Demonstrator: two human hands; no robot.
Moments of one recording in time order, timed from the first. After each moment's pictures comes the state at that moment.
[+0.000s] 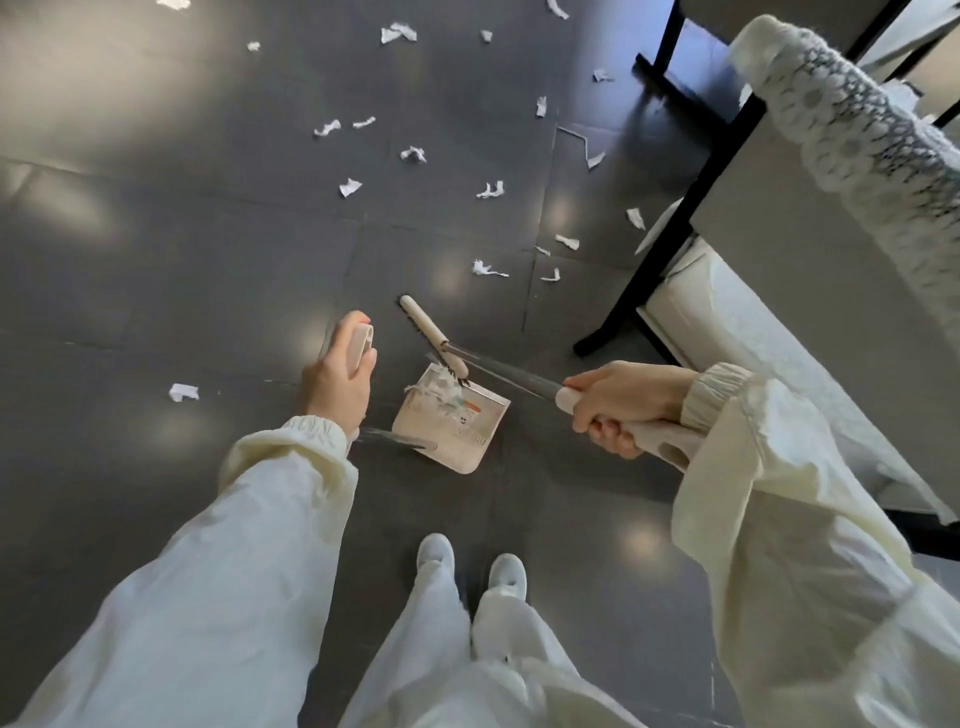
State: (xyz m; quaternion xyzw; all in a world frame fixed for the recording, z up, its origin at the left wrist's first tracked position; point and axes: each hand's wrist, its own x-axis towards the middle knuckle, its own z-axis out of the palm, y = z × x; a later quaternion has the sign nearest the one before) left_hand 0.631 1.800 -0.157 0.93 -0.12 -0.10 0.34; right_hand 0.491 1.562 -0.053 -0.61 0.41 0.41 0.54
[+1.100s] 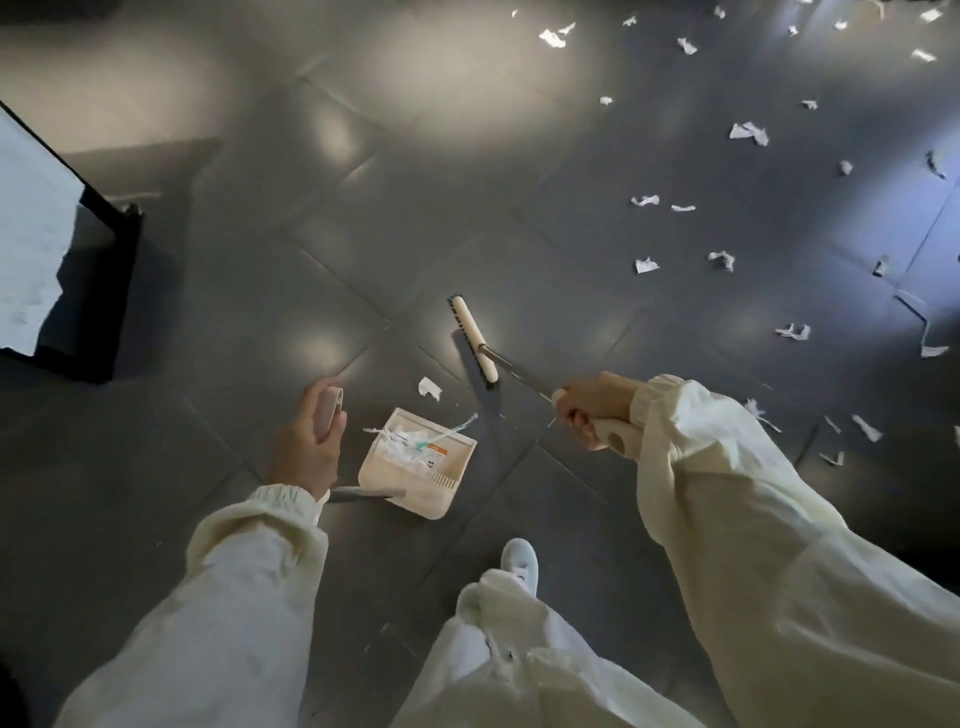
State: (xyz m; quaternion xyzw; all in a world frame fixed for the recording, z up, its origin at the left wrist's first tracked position) left_hand 0.850 2.292 -0.164 0.92 0.15 -0.01 0.37; right_hand 0.914 1.976 -0.110 -0.72 0.27 0.48 0.41
